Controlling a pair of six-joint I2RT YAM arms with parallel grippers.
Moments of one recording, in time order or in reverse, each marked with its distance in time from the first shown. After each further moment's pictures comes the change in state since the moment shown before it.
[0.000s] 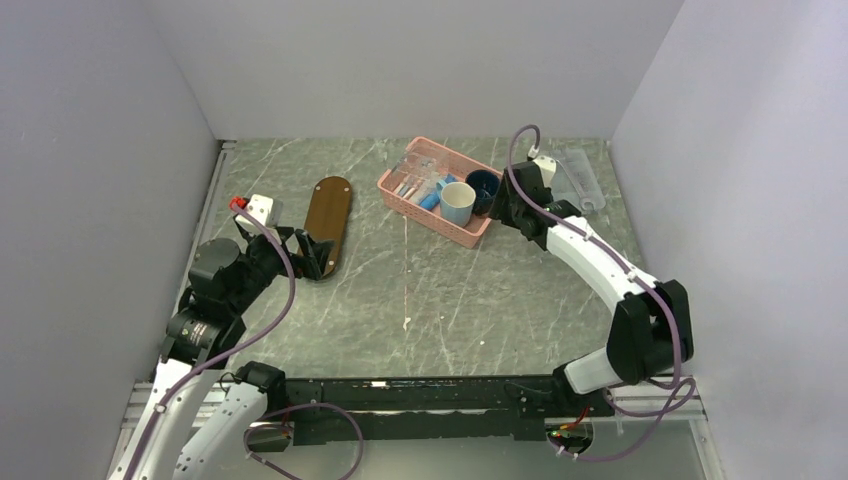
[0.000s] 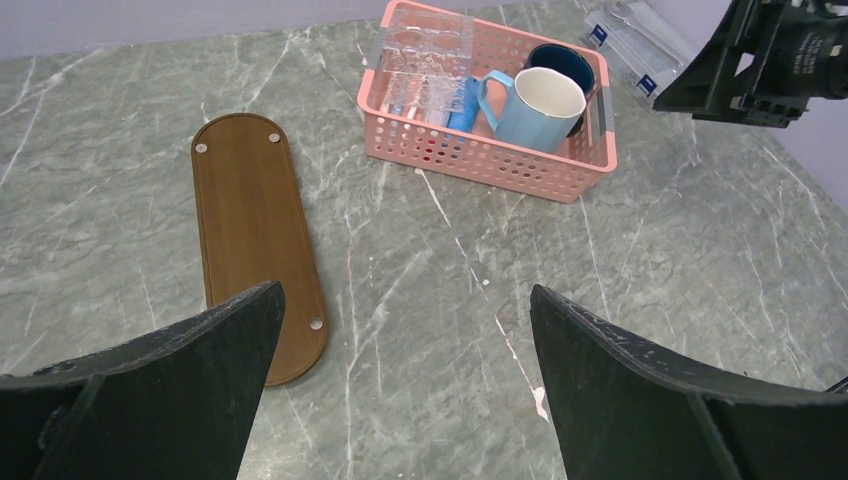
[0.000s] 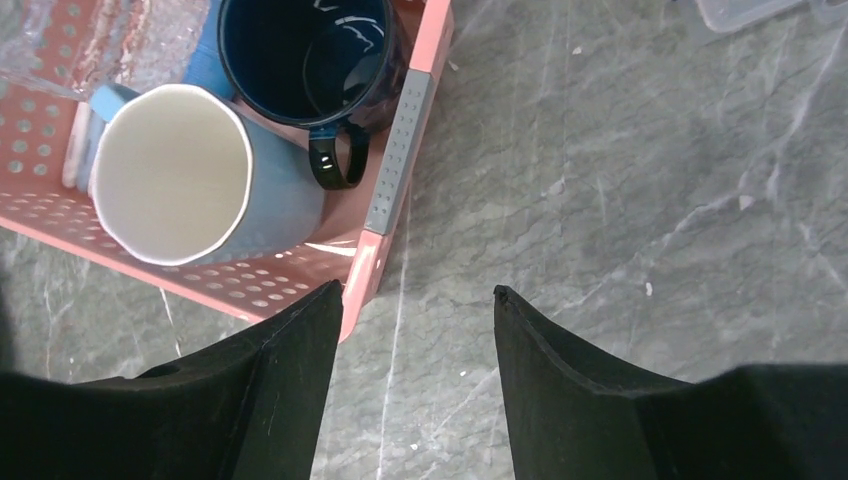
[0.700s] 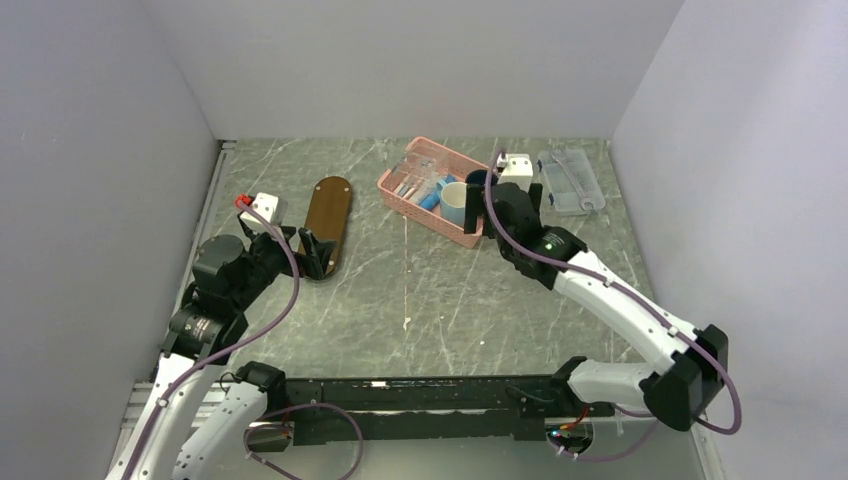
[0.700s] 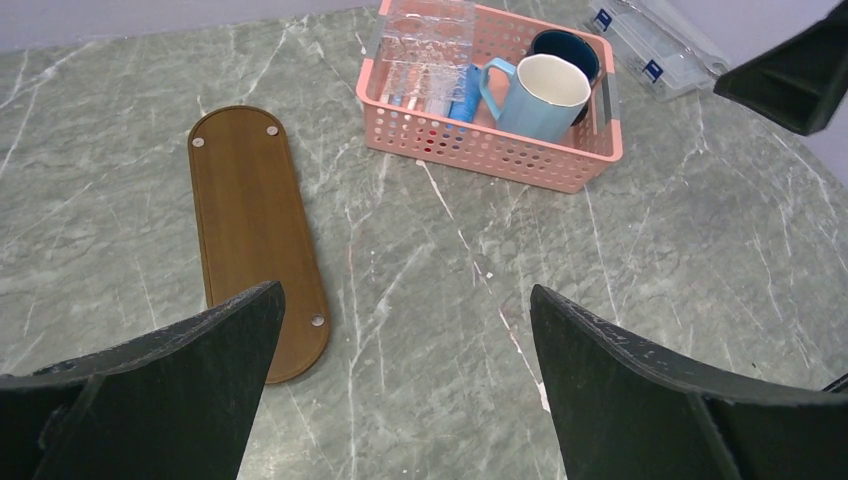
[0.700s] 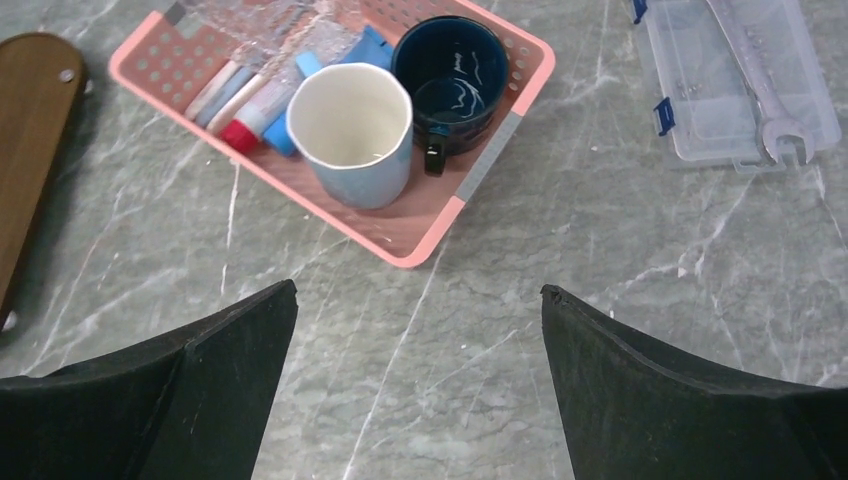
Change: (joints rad) left arm -0.009 0.024 0.000 0.001 0.004 0.015; right arm 0.327 -0.256 -0.031 -0.014 0.242 -0.221
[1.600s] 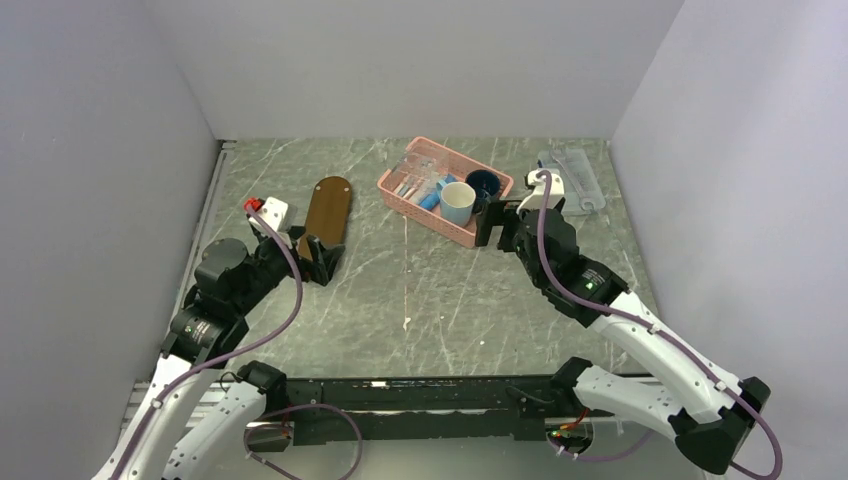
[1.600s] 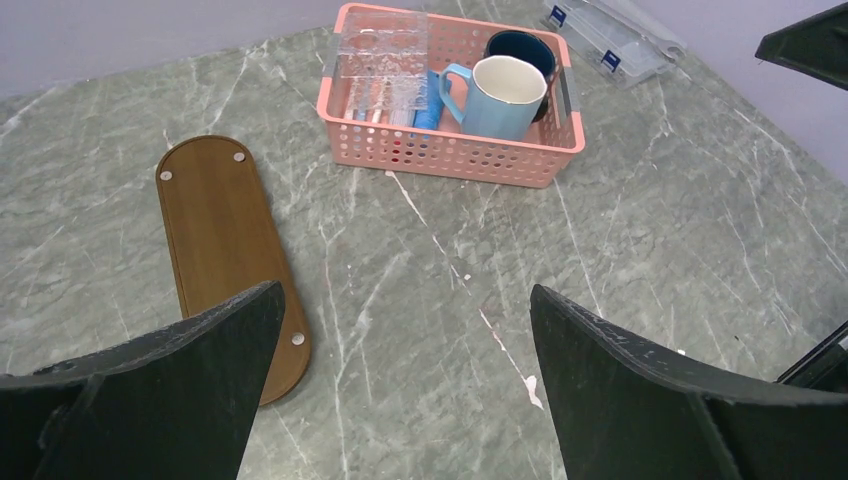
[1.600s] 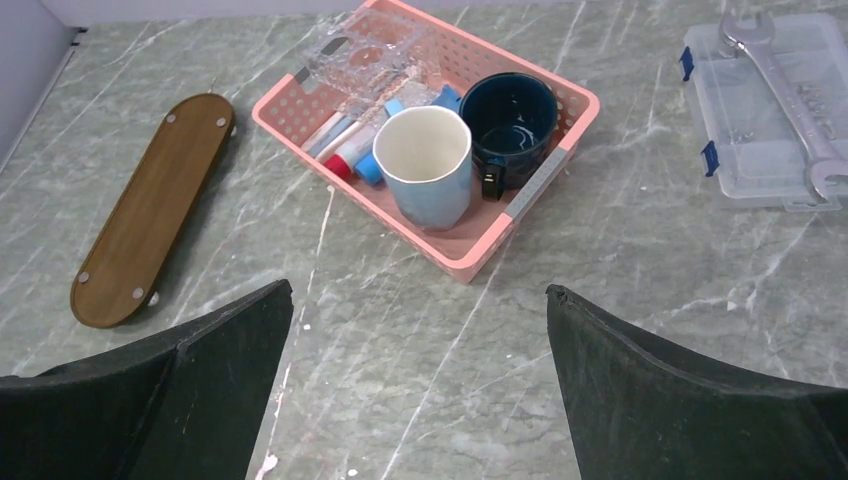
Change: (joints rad) left arm -0.087 -0.006 0.001 0.024 -0.004 0.037; right arm 0.032 -0.265 -0.125 0.079 -0.079 0.000
